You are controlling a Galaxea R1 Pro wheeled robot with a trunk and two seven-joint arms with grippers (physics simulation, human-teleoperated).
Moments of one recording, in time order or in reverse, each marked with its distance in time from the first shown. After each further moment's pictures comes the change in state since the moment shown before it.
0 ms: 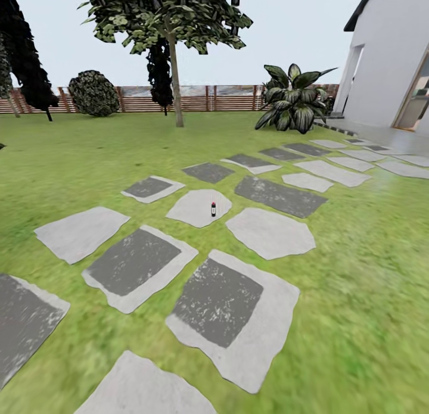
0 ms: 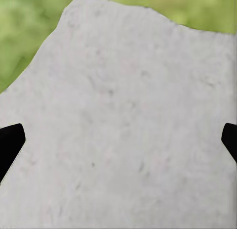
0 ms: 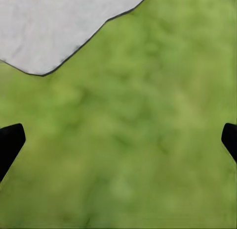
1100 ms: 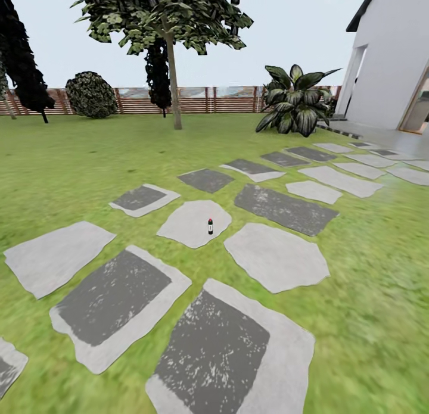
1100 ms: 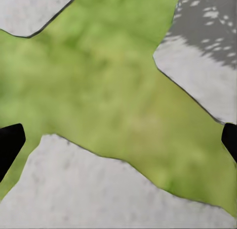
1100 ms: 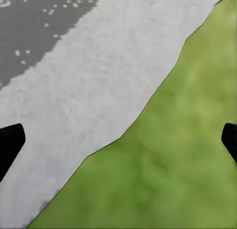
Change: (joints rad) left arm 0.000 0.000 0.000 0.000 0.000 0.000 0.000; right arm 0.000 0.000 0.000 0.004 0.002 -0.001 0.000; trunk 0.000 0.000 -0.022
